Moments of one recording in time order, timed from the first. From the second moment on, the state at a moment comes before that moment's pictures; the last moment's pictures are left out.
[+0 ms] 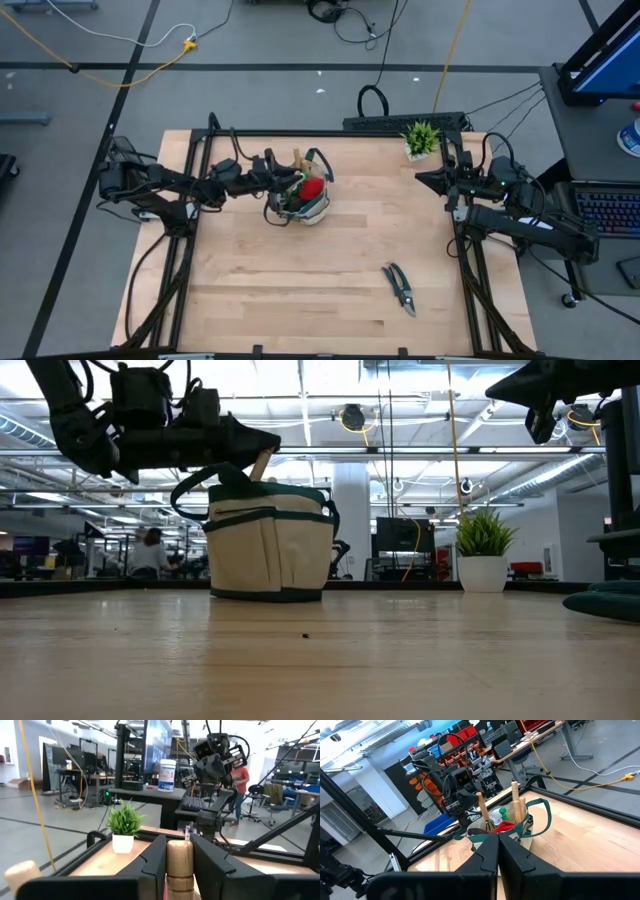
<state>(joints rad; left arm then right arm) 0.32 1.44 0.38 1.23 0.18 -0.11 -0.41 0.29 0.52 -0.28 -0.21 0.51</state>
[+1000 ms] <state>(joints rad) 0.31 1.30 0.38 1.25 0.17 -0.22 -0.41 0.29 0.52 -0.28 -0.21 0.51</state>
